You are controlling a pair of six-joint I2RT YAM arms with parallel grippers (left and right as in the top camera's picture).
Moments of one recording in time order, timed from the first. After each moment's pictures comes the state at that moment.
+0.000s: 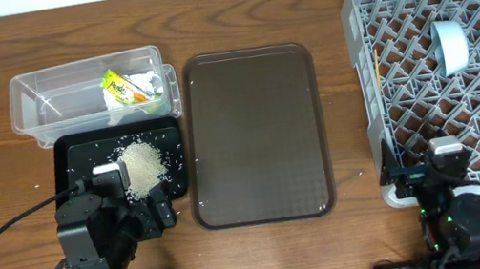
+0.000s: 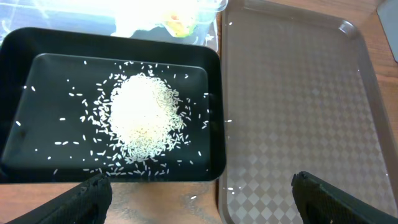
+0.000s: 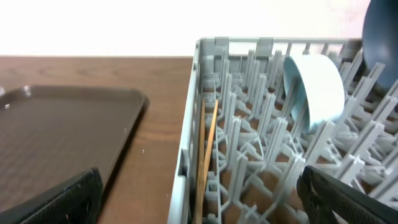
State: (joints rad) left arm 0.03 0.57 0.66 -0.84 0.16 -0.14; right arm 0.07 0.03 0.06 -0.20 0.03 0.04
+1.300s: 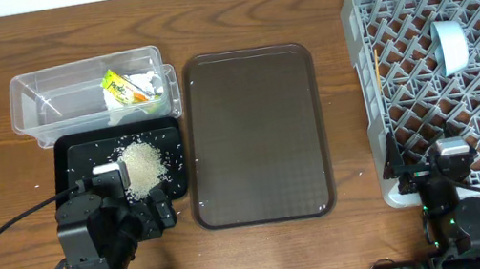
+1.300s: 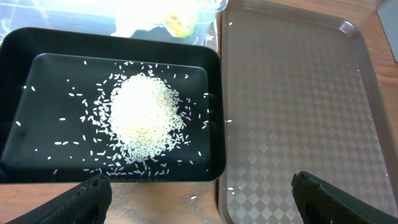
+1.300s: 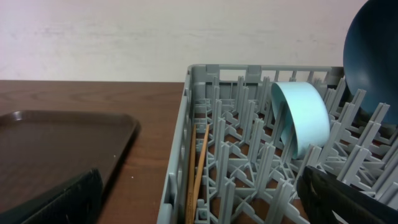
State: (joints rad) left arm 0.03 0.57 0.66 -0.84 0.16 -0.14; right arm -0.01 0.01 0.01 -0.07 -0.03 0.02
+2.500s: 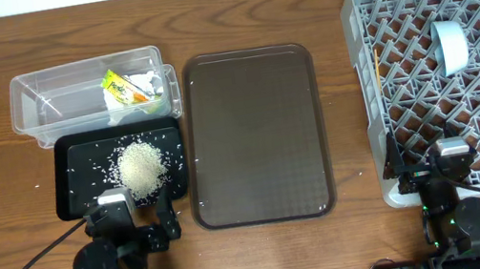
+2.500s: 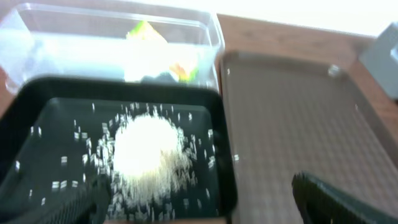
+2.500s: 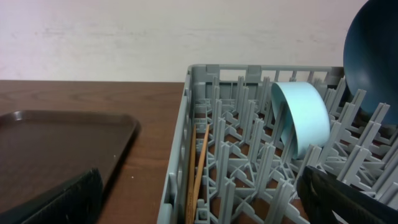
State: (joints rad) left arm 0.03 0.14 0.33 -0.60 0.14 -0.14; right arm -0.01 0.01 0.01 -0.07 -0.03 0.02
